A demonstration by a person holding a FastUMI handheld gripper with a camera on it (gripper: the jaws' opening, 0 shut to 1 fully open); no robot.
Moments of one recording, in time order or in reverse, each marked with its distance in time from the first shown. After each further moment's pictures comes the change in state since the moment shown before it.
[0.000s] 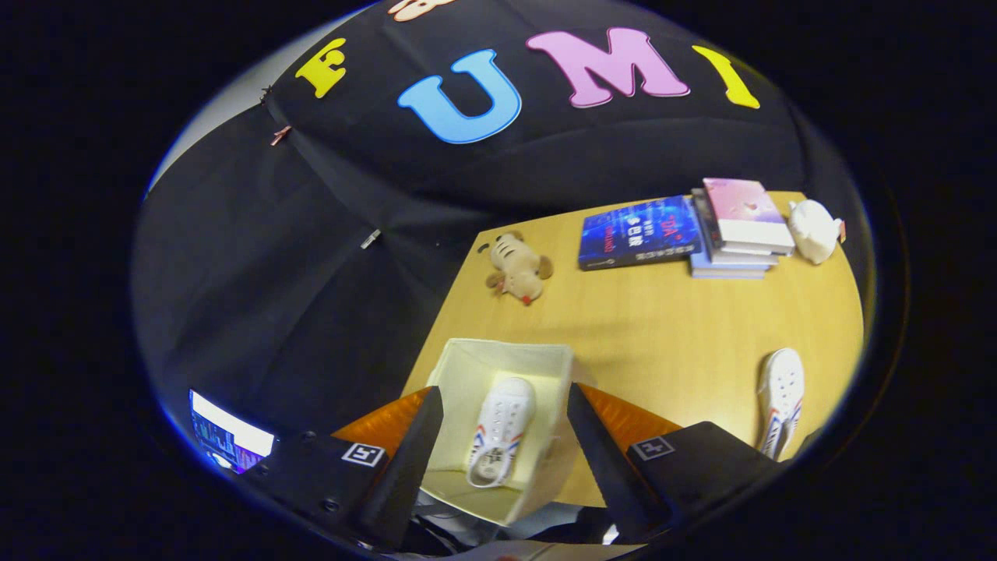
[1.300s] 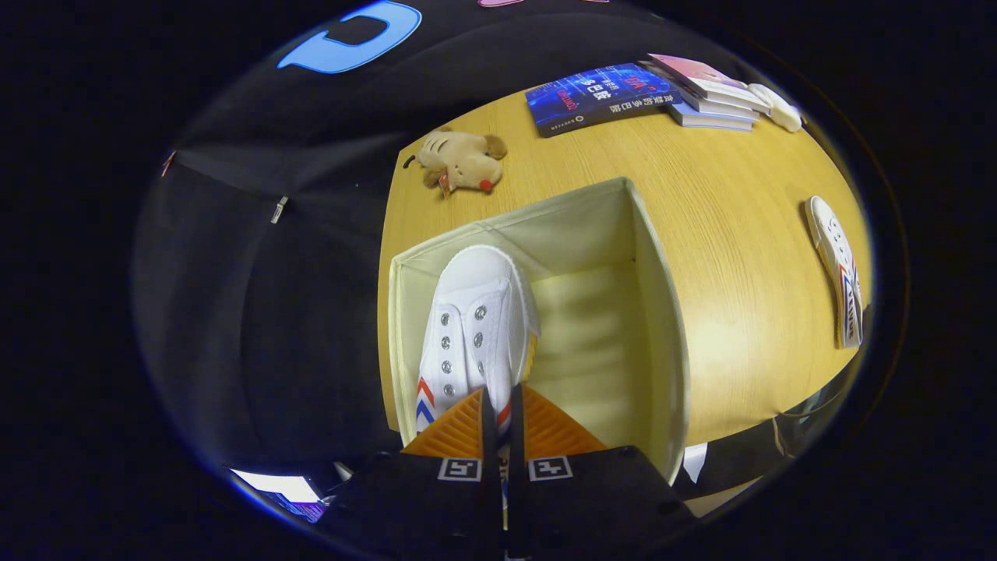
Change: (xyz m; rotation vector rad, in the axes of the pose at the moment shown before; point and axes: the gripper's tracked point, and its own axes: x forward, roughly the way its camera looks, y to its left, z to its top) arm 0.143 0.091 -0.132 0.366 0.362 -0.150
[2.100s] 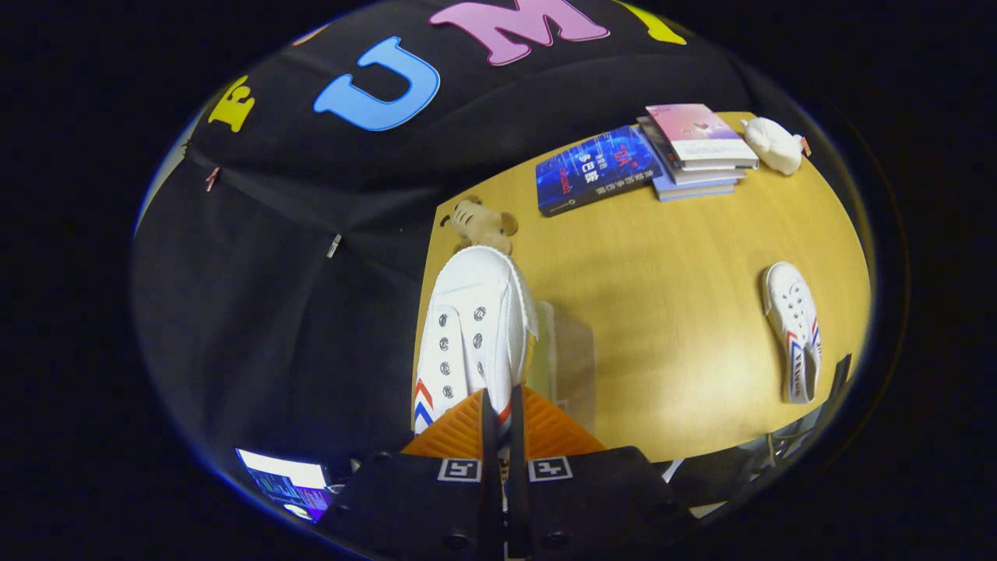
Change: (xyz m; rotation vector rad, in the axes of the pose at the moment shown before) arm -0.121 -0.030 0.057 -0.046 -0.101 0.132
